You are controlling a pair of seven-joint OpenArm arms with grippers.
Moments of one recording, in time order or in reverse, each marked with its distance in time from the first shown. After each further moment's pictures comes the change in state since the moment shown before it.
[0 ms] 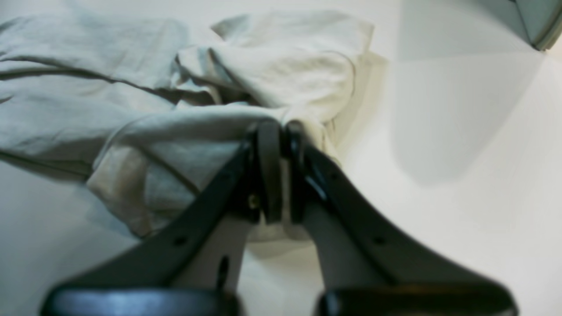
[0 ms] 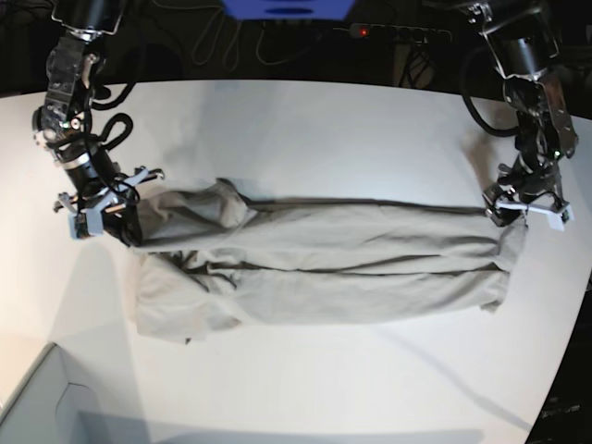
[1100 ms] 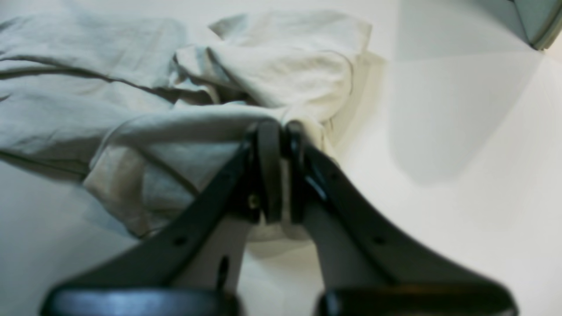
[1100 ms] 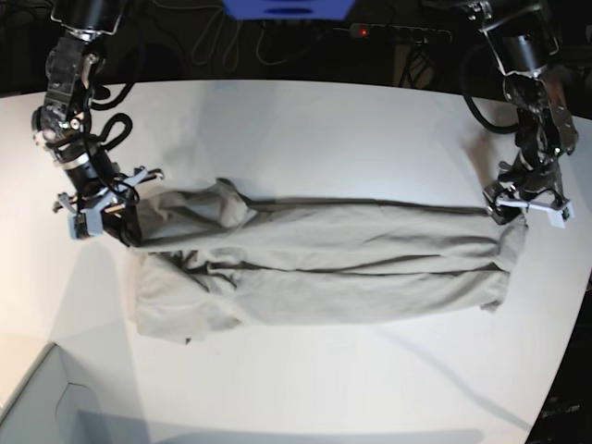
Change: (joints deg) left arm 0.8 0.0 -0.1 0.2 -0.4 -0.3 -0.5; right arm 0.0 0.2 0.0 0.0 0.0 0.0 0.0
